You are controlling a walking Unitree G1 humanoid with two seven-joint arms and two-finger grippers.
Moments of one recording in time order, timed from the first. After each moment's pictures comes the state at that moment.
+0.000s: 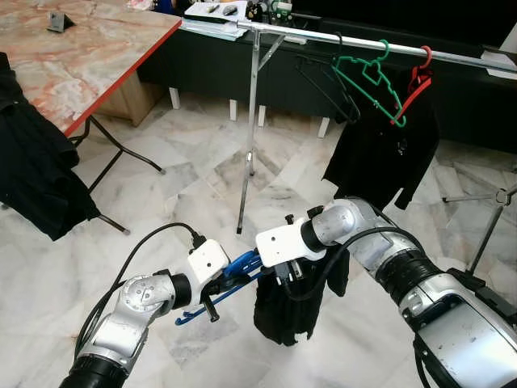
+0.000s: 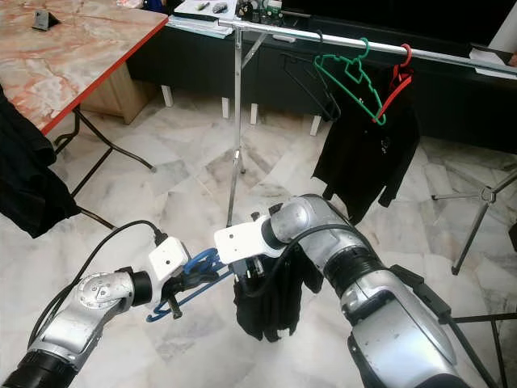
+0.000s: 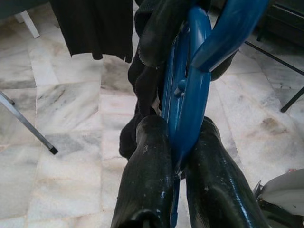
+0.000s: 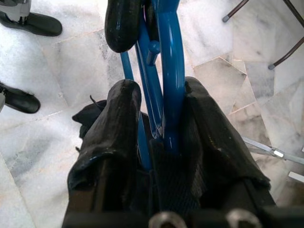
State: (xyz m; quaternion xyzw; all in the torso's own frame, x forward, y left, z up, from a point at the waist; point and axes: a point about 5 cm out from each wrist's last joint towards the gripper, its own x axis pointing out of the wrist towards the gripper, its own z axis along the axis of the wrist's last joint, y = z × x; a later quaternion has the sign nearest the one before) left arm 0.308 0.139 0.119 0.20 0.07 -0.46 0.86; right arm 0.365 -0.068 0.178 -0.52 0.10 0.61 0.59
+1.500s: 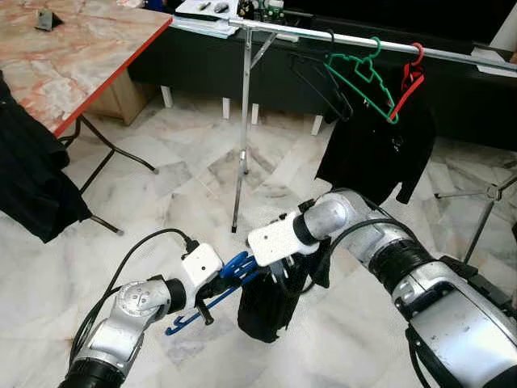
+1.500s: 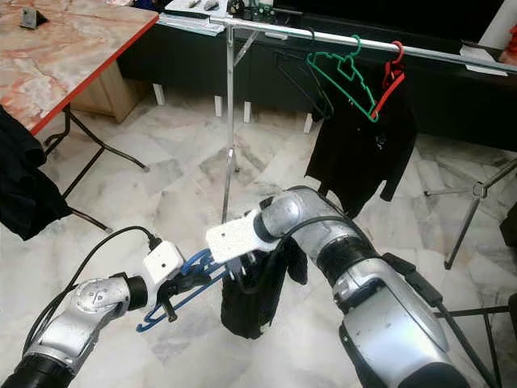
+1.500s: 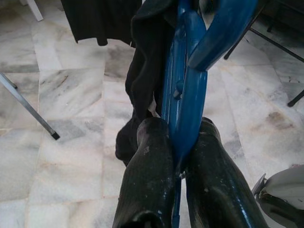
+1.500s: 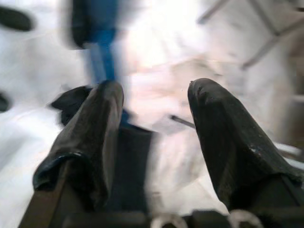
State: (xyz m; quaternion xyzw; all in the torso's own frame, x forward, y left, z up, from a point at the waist) left arm 0.308 0.149 0.108 0.20 0.09 -0.43 0.88; right arm 0.377 -0.056 0.209 -0.54 0.04 0.57 0.61
